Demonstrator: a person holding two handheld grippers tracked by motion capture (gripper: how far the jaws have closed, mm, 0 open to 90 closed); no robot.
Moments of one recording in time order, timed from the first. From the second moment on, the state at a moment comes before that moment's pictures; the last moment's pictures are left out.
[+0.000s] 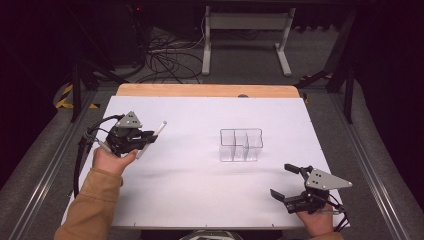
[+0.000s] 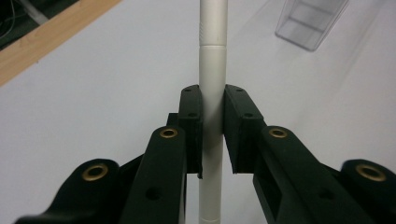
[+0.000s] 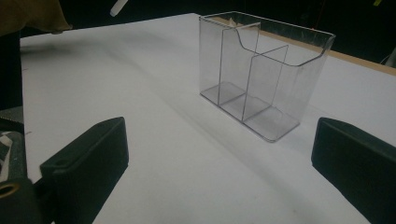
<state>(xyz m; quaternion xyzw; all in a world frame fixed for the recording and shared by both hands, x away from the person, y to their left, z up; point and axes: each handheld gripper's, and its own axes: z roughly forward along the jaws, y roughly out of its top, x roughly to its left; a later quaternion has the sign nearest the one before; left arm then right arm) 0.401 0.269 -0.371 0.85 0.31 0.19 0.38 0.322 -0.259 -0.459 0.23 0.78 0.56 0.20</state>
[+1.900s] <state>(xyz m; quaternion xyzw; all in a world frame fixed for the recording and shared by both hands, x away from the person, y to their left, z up) 0.392 0.241 -0.359 0.73 0.24 0.17 0.62 0.331 -0.258 -0.468 0.24 0.78 0.55 0.18</state>
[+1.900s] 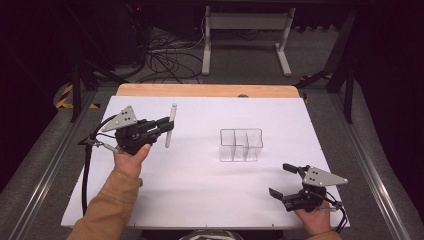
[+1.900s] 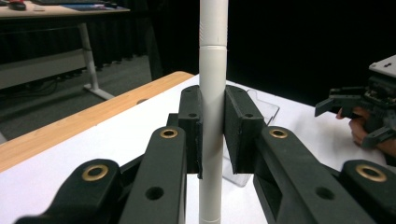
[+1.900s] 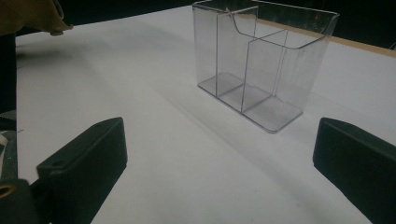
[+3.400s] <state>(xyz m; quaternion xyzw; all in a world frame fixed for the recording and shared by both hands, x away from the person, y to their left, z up) 0.427 0.124 -0.334 0.75 0.18 0.11 0.62 0.329 -0.258 -0.466 0.23 0.78 0.56 0.18</state>
